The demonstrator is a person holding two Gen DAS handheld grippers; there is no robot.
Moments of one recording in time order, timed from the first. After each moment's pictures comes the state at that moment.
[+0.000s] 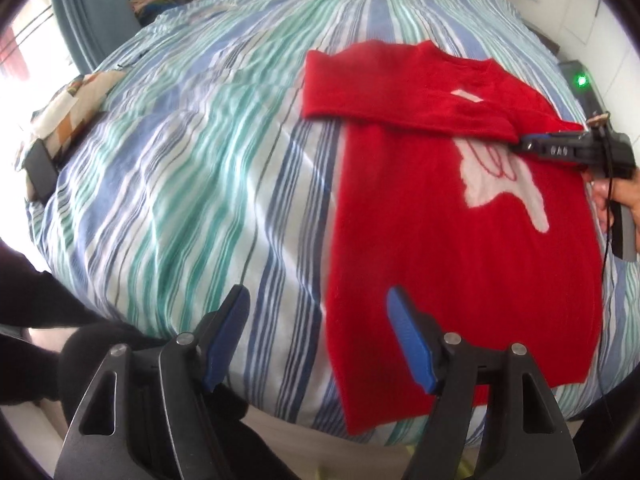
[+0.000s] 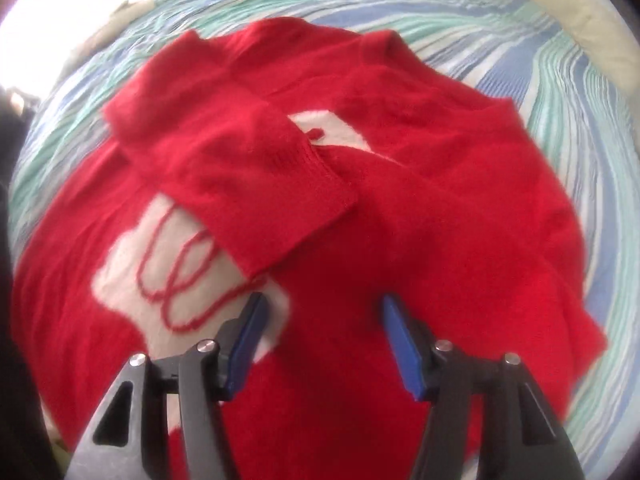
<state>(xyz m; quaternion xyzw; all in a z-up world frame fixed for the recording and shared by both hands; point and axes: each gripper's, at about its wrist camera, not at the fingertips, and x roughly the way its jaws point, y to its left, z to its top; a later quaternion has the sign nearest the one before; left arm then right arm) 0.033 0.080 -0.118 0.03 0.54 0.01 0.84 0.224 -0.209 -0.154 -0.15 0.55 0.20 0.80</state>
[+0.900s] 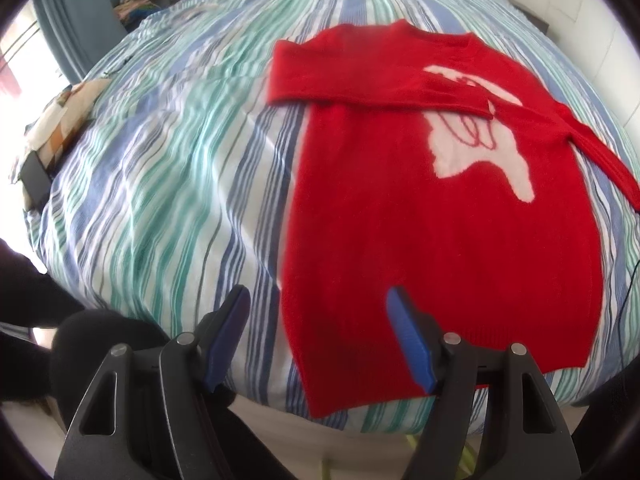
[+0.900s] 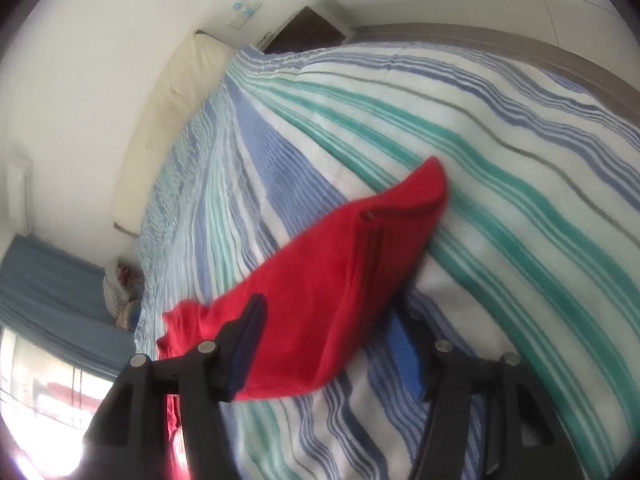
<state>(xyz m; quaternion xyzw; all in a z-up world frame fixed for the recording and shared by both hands) 0.025 0.047 -0.121 0.05 0.55 0.00 0.84 0.011 -0.643 -0.156 0.49 0.33 -0.13 0.80</state>
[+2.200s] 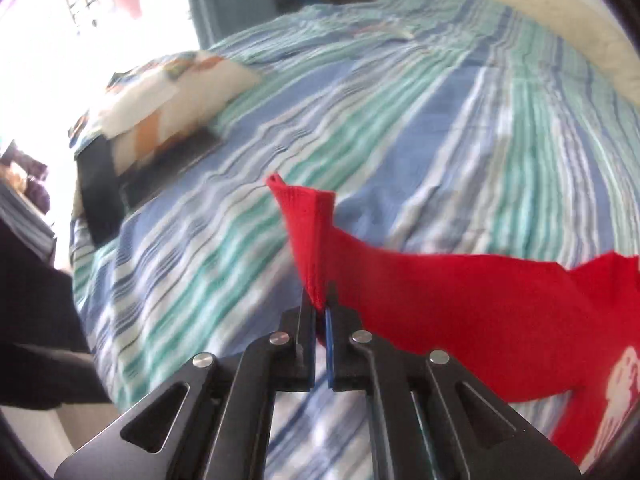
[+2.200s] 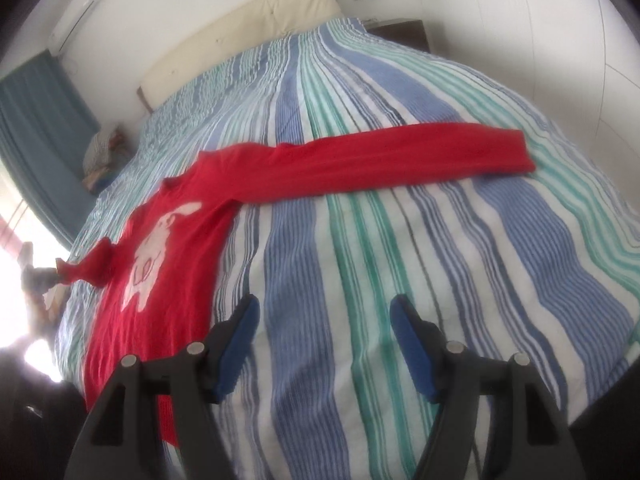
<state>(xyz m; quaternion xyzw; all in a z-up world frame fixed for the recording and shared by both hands) 0.234 0.311 -0.120 -0.08 0.49 0.24 0.84 -0.078 -0.436 -0.108 0.22 0.40 -0.07 0.89</state>
